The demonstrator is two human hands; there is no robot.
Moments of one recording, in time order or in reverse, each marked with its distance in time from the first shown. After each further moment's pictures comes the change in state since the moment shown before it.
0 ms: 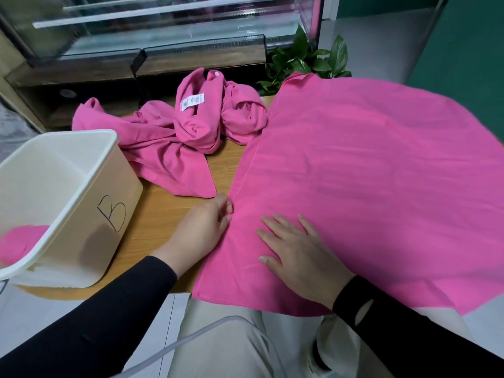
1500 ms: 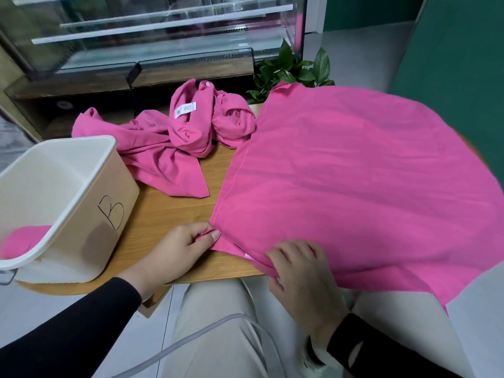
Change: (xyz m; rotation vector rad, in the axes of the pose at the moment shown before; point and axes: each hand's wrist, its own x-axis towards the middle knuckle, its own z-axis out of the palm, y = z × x) left_hand -0.063 0.010 -0.029 -0.353 -0.164 0.048; right_hand -0.063 -0.023 0.022 -0.053 0.379 0.106
